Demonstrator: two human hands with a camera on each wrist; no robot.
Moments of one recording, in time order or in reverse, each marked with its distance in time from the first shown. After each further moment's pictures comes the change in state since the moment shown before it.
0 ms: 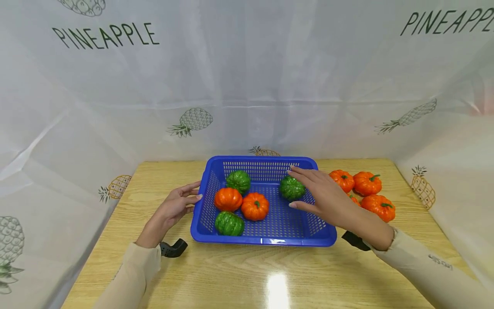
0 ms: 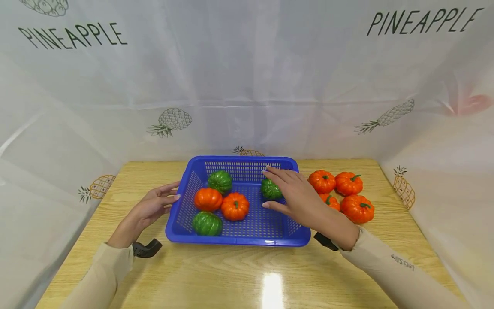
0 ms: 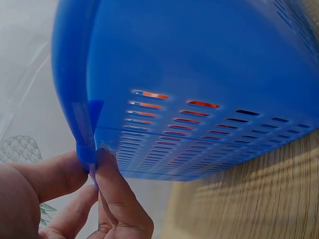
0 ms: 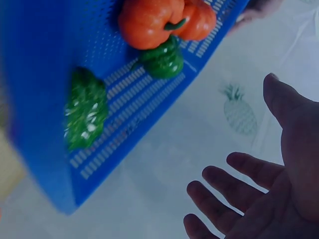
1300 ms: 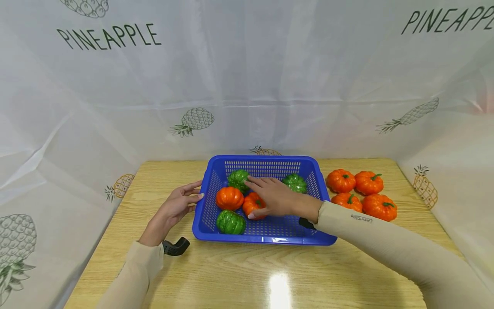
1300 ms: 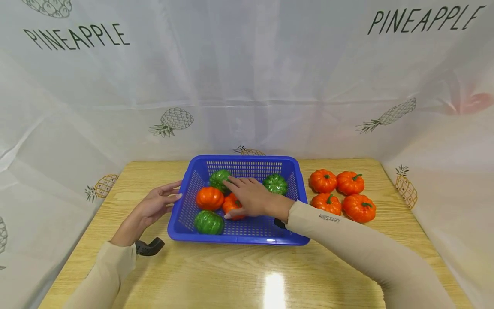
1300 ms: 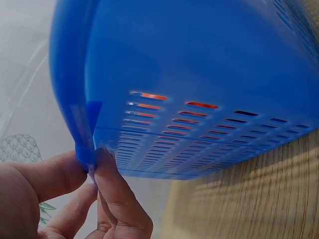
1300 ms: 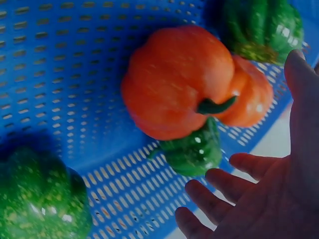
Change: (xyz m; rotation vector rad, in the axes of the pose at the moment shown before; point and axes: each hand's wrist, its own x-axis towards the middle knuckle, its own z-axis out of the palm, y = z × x) left_hand -0.001 0.000 0.001 0.002 0.011 0.002; right_hand 0.084 -0.037 0.068 0.003 -0.384 -0.107
